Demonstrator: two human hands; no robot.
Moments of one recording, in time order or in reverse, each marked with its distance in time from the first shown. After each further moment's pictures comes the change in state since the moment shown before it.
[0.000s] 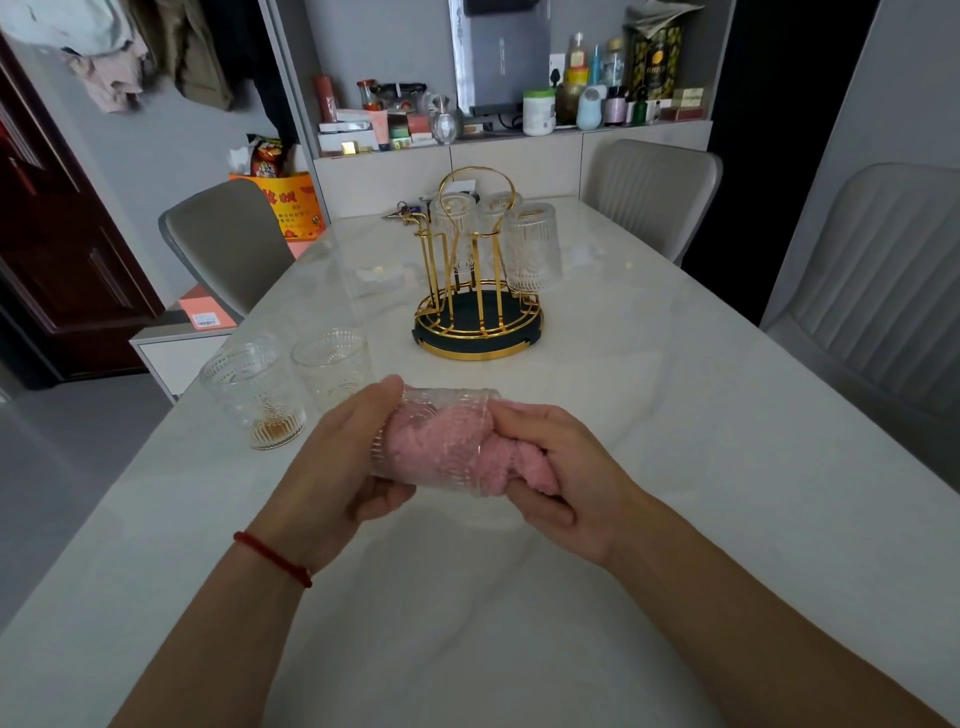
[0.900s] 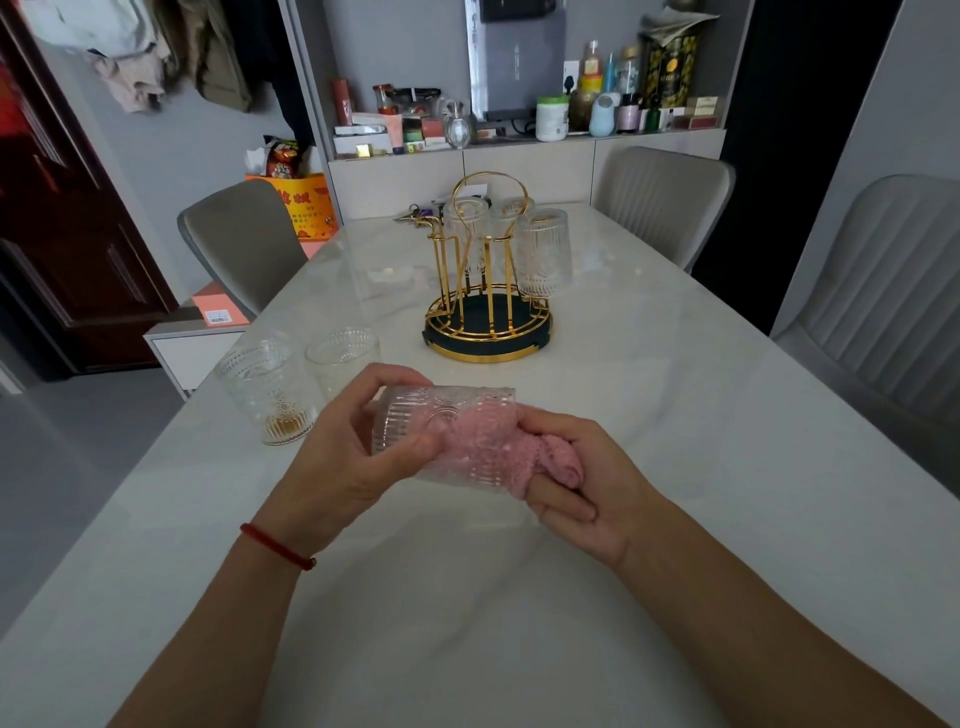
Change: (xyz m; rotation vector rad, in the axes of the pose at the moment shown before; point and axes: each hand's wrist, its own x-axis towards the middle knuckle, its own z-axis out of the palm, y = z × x) left_hand 0.000 -0.004 -0.016 0.205 -0.099 0.442; right_hand -0.004 -0.006 0.004 0.254 -0.064 0.067
